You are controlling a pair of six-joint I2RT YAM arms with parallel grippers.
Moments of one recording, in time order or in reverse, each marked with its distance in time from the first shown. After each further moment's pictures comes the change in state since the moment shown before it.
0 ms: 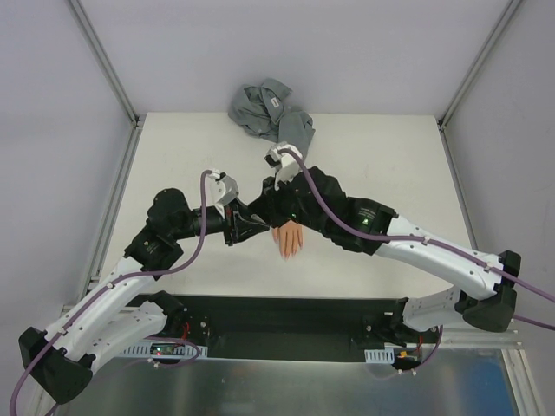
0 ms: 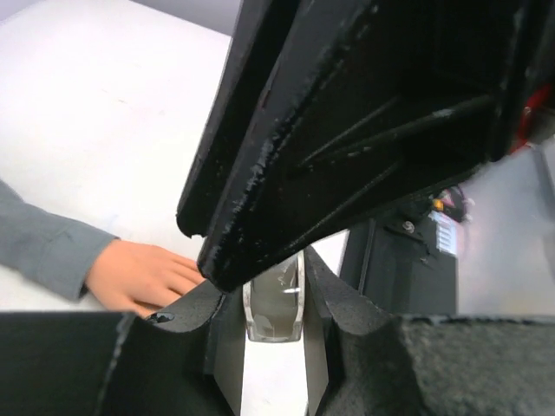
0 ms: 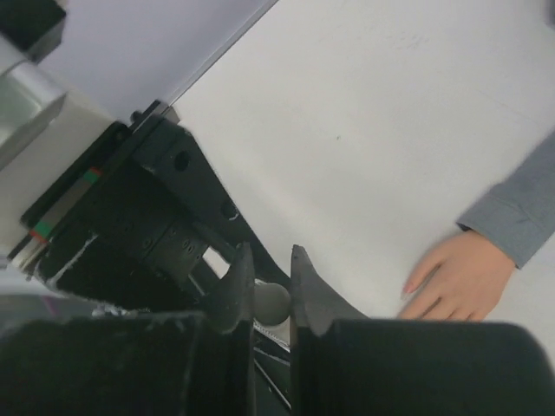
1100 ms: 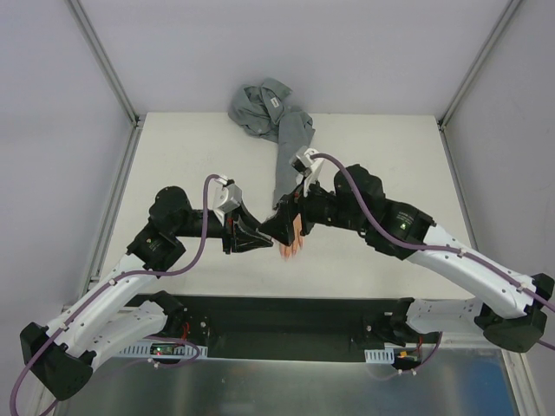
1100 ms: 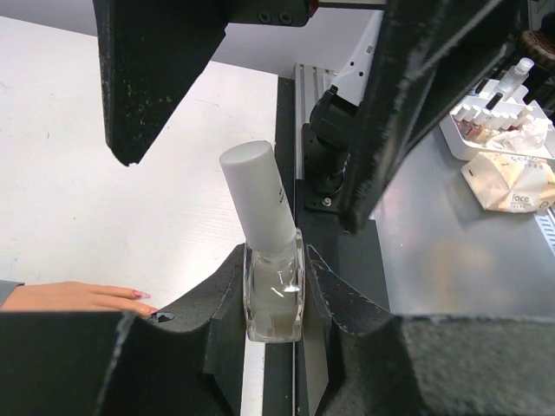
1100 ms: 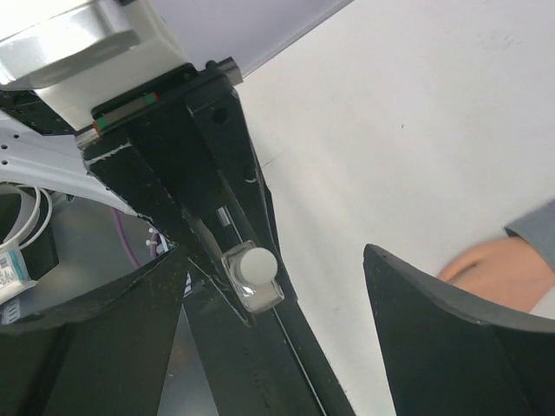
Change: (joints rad) left arm -0.006 0.030 0.018 0.038 0.289 -0.045; right arm -0.116 -0.203 -0.140 0.018 -0.415 -0.123
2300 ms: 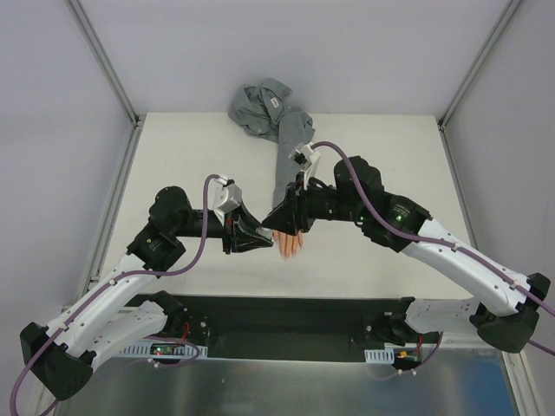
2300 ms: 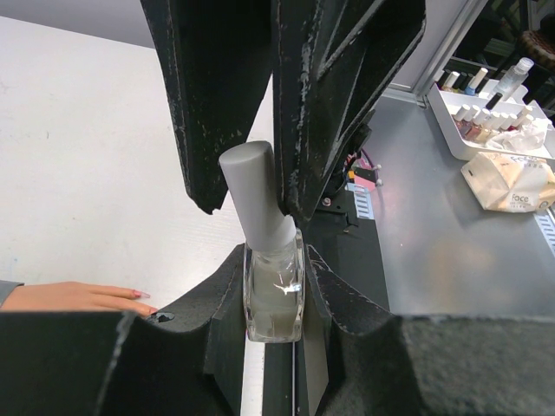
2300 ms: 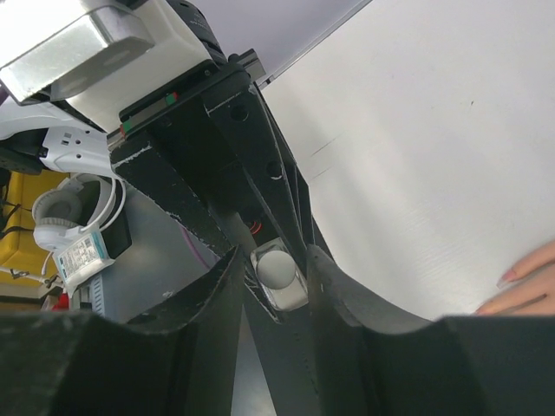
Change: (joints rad) left arm 0.000 0.000 0.000 0.000 -0.003 0.000; right arm -0.086 0.025 0.000 0.007 -0.217 0.132
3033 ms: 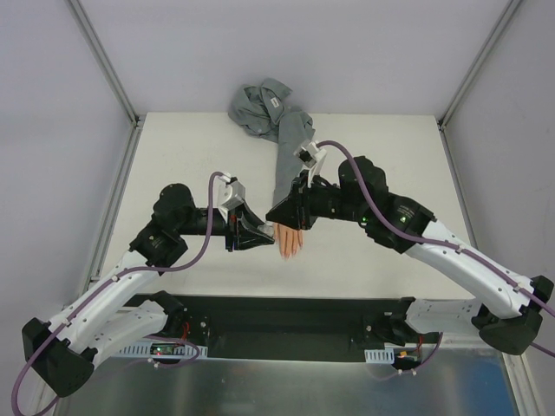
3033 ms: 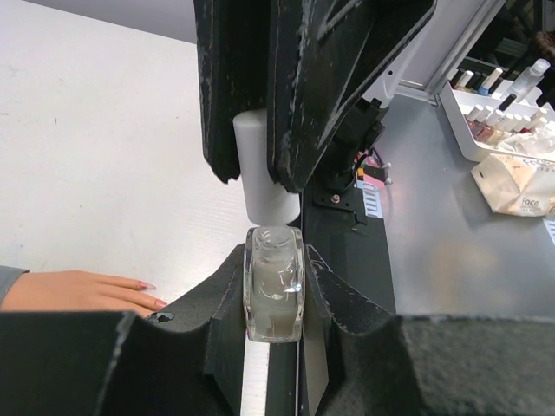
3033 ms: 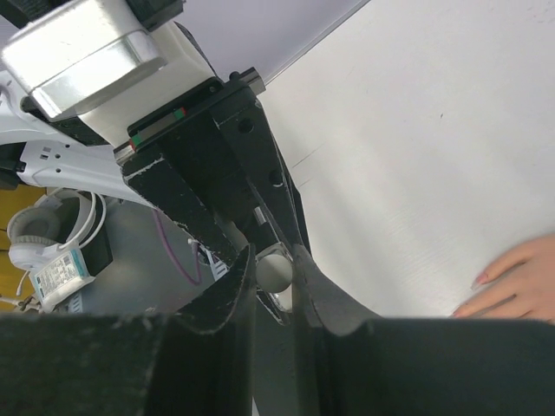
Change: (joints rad) left arm 0.000 0.027 0.010 -0.023 -0.029 0.014; right arm -0.001 -0.009 -0.001 0.005 0.060 -0.020
